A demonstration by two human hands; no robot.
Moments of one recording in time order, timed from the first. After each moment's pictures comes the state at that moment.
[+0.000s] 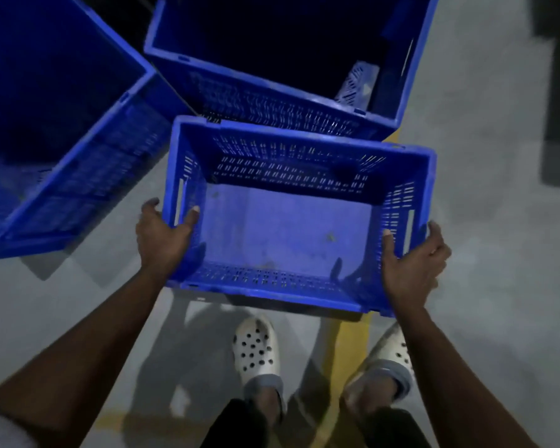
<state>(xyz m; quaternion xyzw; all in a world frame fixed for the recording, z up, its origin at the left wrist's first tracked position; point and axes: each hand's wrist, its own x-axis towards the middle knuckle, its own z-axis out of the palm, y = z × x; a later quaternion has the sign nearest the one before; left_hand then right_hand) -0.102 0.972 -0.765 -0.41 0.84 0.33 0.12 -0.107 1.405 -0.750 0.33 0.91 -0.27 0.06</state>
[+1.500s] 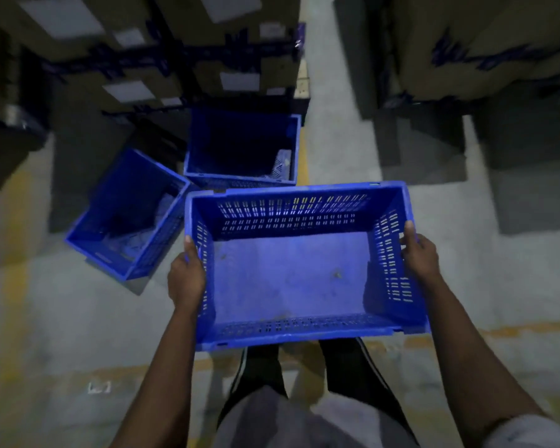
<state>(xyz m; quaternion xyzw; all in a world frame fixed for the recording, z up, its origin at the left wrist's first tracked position) -0.052 1.074 -0.249 -0.41 0.83 0.35 0.15 -0.049 1.575 -0.233 0.44 0.80 -0.39 0.13</state>
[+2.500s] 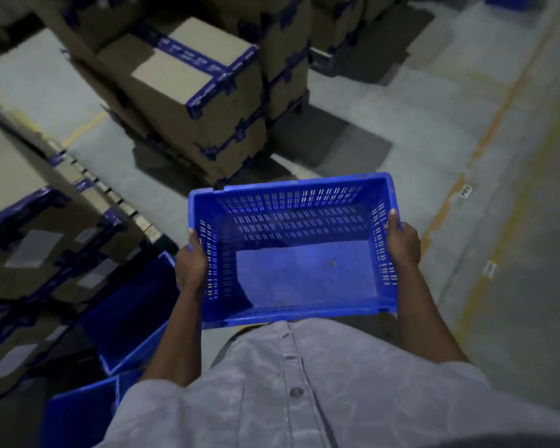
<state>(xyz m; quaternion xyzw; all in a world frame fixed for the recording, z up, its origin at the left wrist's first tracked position) -0.212 1.485 -0.106 -0.05 0.90 0.36 0.23 0.137 1.807 -0.084 0.70 0.59 -0.38 -0.13</state>
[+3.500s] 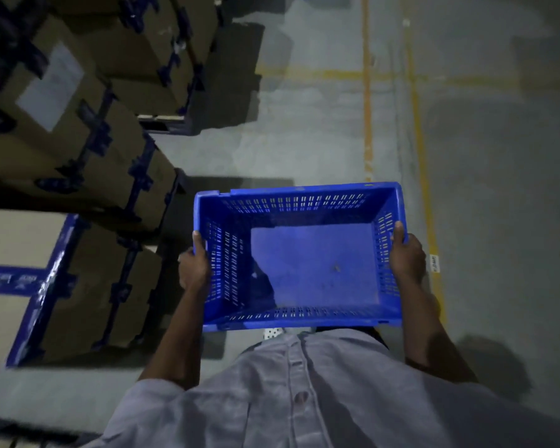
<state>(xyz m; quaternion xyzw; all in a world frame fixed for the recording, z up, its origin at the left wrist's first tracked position) -0.305 2.147 -0.149 0.16 0.89 0.28 0.33 0.179 2.215 -0.104 0.85 0.39 -0.29 -0.23</state>
